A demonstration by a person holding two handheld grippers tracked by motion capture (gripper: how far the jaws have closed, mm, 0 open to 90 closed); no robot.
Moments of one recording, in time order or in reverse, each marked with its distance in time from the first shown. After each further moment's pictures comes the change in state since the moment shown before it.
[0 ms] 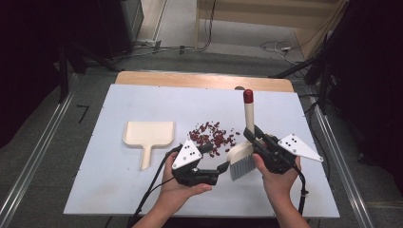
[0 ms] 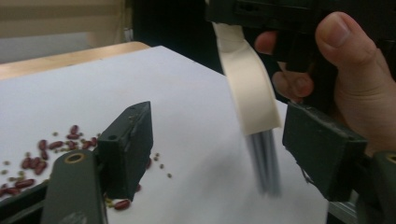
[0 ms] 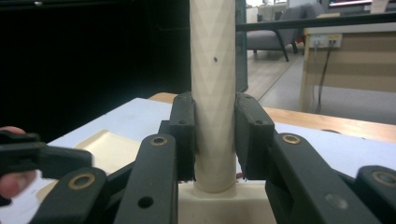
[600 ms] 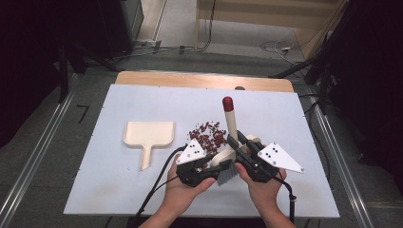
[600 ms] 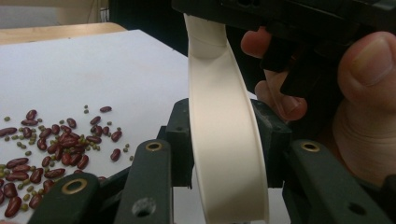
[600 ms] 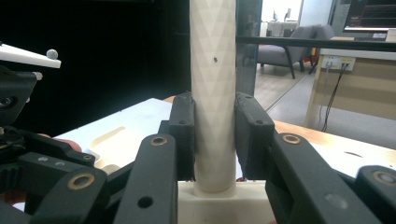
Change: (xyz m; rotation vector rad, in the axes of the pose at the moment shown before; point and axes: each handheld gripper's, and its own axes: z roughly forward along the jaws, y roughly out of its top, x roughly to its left) left arm 0.001 -0.001 0.008 0.040 -0.065 -0.089; right arm 0.043 -0.005 0.006 -0.029 0.021 -0.109
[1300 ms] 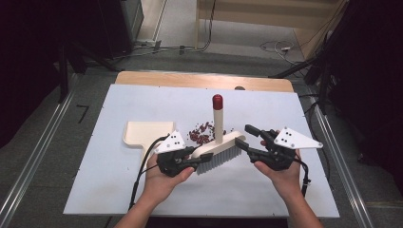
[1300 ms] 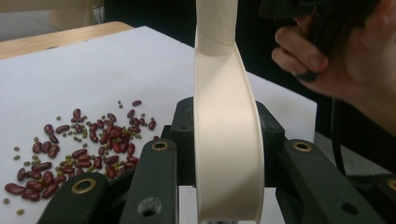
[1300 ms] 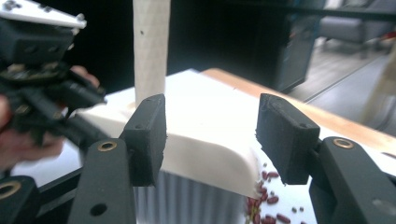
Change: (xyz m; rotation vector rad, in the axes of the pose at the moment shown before) left arm 0.046 0.008 -0.038 0.062 -0.058 0.116; right arm -0.061 0.021 -0.005 0.164 0.277 -0.046
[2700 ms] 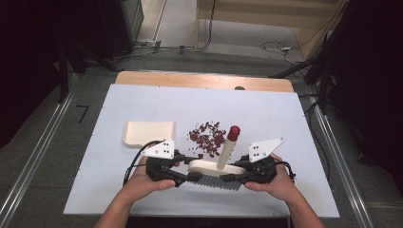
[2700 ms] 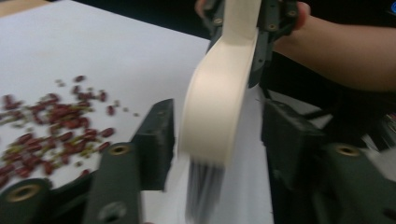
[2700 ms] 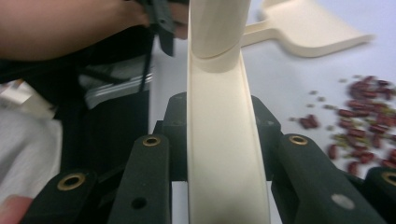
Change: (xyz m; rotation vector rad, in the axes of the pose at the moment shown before) left arm 0.021 -0.022 -0.022 0.068 -0.219 0.072; right arm 0.011 -0.032 0.033 0.353 0.520 -0.050
